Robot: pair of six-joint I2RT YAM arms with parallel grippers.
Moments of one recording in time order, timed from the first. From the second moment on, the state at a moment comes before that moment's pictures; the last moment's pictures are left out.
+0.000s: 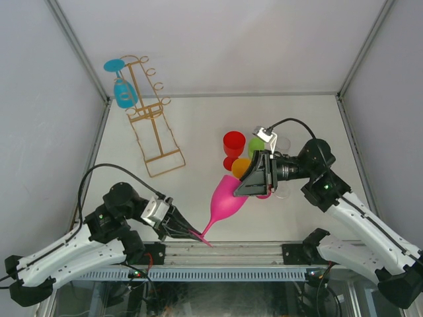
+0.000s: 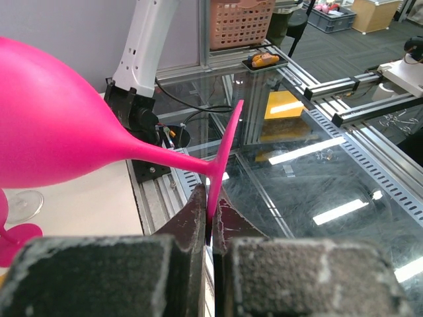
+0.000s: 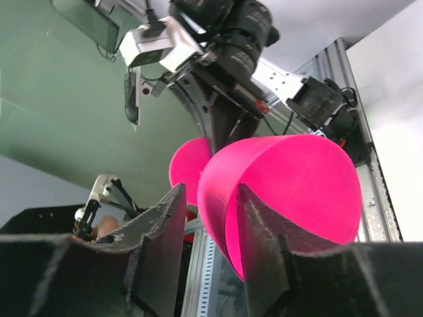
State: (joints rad) left arm -1.00 0.53 0.63 -0.05 0.94 -0.09; right arm 0.64 0.88 0.86 0.10 -1.05 1.01
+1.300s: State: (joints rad) left arm -1.00 0.43 0.63 -0.20 0.56 -0.01; right arm 0.70 0.82 0.95 -0.14 -0.82 0.80
